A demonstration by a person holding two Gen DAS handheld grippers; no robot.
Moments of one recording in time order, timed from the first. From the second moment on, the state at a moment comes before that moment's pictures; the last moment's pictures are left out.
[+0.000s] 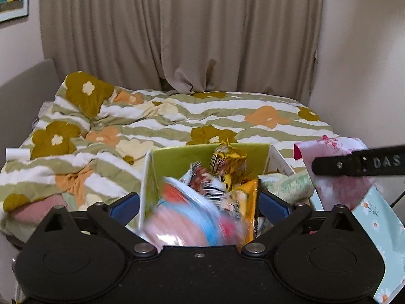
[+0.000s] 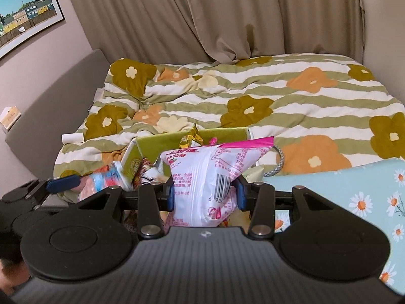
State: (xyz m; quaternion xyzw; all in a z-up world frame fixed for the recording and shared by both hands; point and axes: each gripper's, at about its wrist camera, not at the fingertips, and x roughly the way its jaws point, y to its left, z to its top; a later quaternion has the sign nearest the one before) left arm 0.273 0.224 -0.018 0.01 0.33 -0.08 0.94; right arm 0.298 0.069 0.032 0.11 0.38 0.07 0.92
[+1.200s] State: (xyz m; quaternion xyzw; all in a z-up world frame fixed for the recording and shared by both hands) left arm 0.202 0.225 0.024 0.02 0.30 -0.04 0.95; right arm 0.252 0.062 0.059 0.12 0.30 0.07 0.94
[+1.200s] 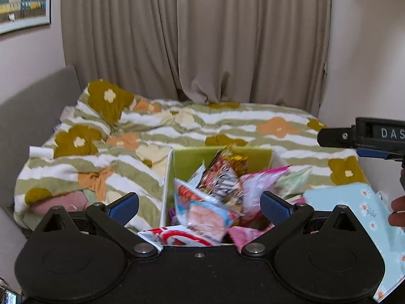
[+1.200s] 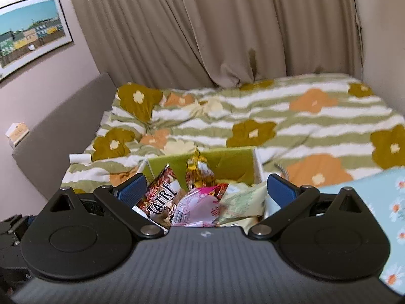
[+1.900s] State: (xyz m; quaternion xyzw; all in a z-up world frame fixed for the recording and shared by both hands) left arm 0.071 0.131 0.047 0.04 0.26 -0.05 0.96; right arm 0.081 -0.034 0.072 0.03 0.34 -0.02 0.94
